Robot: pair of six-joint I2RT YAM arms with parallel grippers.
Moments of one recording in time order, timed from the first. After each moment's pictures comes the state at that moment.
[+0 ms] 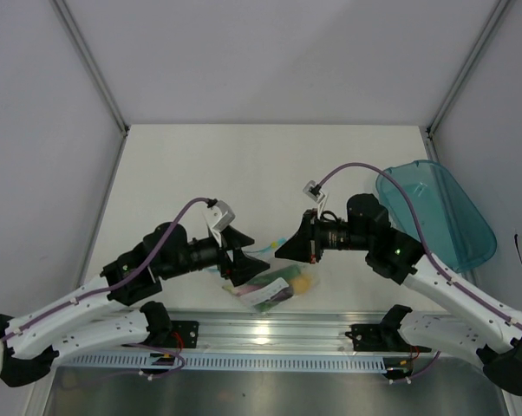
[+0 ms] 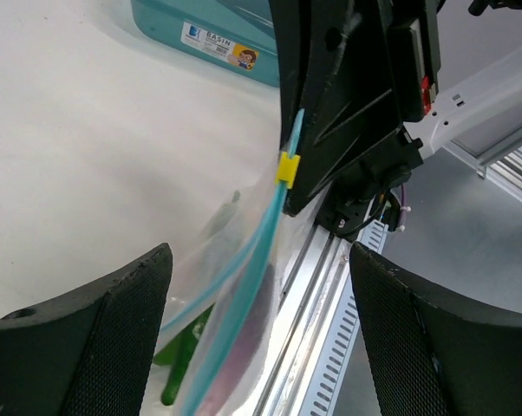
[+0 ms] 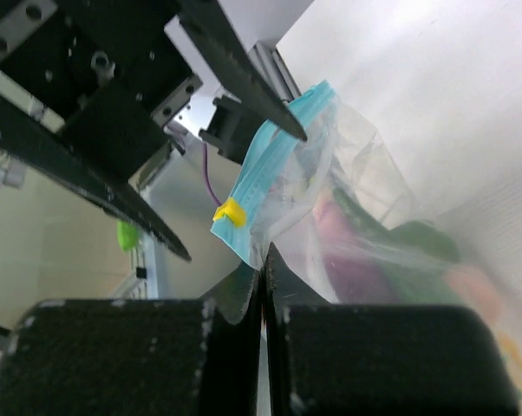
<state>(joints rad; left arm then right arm) -1.03 0.70 0.81 -0.29 0.13 -0.34 0.82 0.94 0.88 -0.19 -0.63 0.61</state>
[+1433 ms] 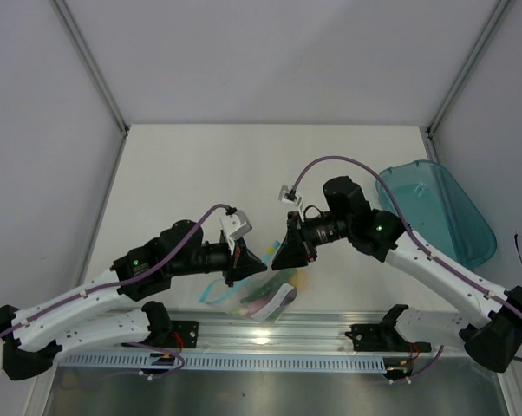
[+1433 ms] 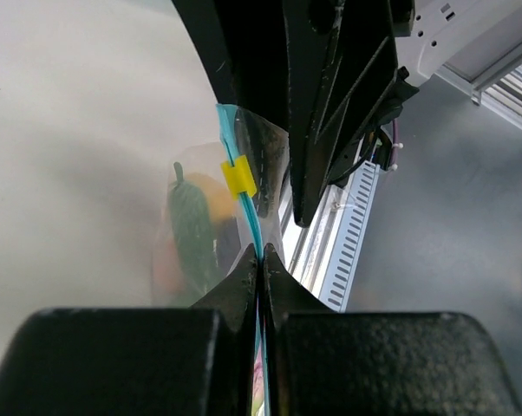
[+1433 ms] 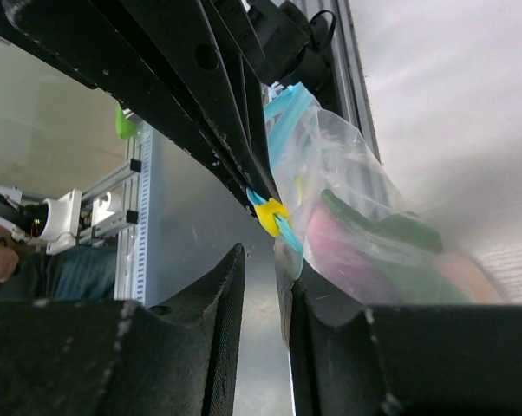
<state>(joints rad) -1.05 0.78 0.83 -0.36 0.25 -0.28 0.80 1.14 1.05 -0.41 -0.91 0.29</state>
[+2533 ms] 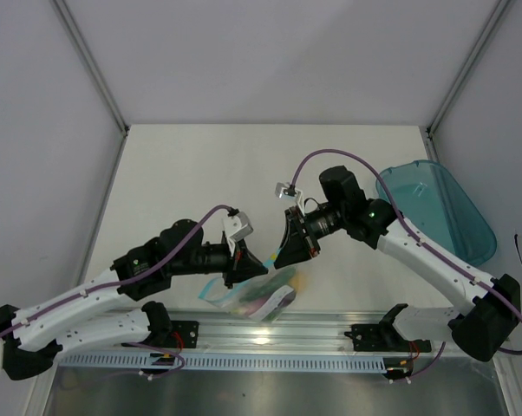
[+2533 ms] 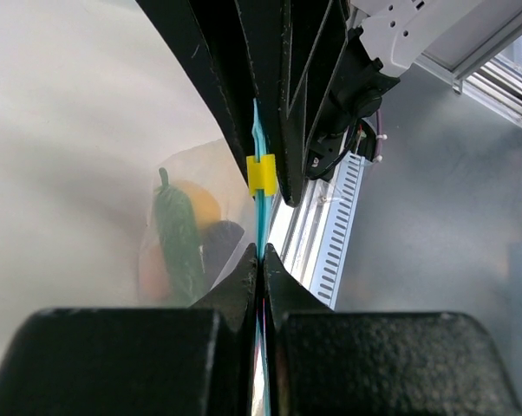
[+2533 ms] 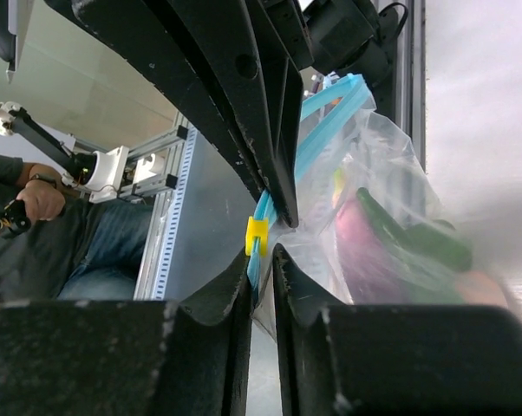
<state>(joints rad) -1.05 0.78 0.83 -0.37 0.30 -0.27 0.73 1.24 1.11 -0.46 -1.17 0.16</state>
